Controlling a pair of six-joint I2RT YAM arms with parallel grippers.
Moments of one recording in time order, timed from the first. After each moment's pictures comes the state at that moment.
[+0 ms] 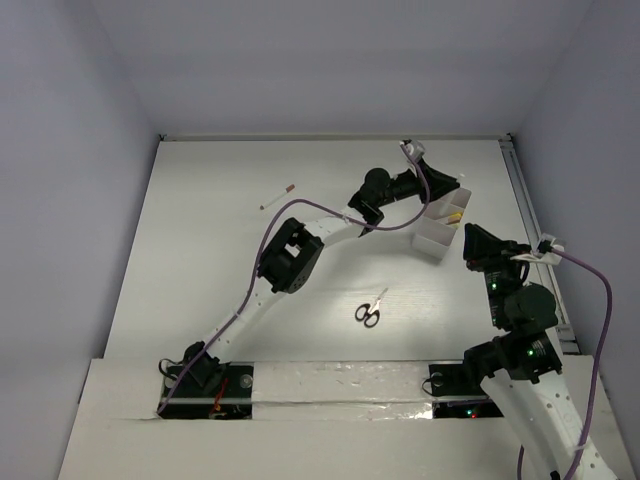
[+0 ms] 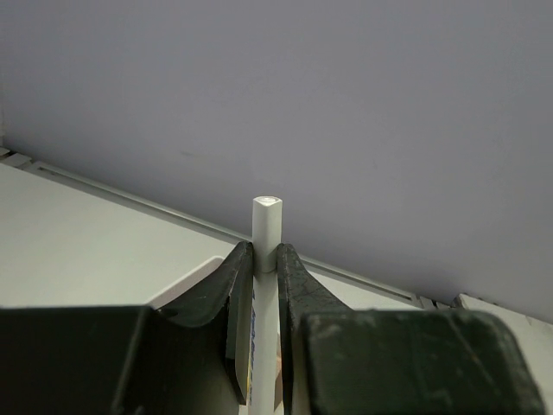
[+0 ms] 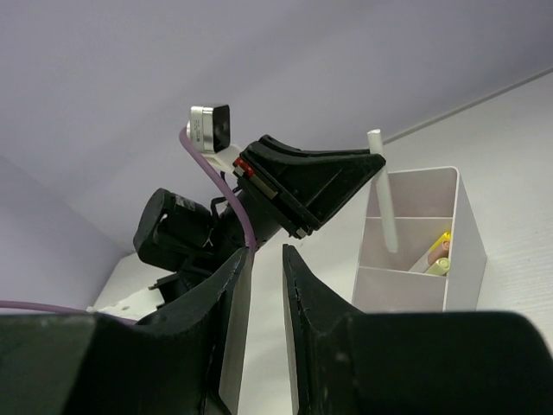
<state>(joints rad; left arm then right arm) -0.81 2.67 2.17 0.92 0.54 -0.60 0.32 0.22 0.41 0.04 0.27 0.53</state>
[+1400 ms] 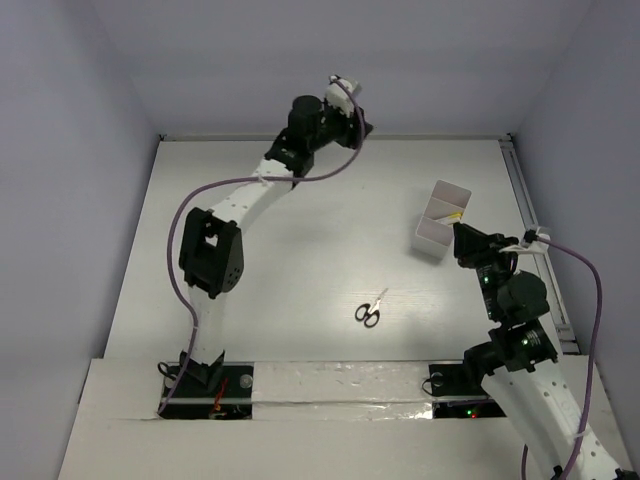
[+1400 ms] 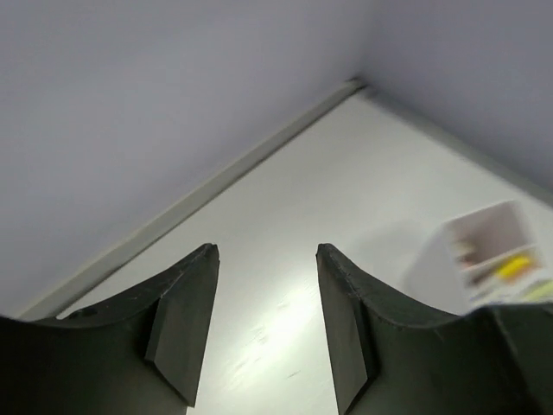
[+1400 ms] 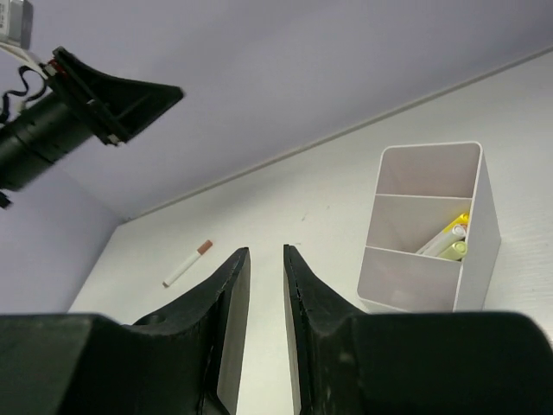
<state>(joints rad) -0.57 2.07 1.84 0.22 0.34 -0.10 0.32 0.31 0.41 0.06 0.21 0.53</state>
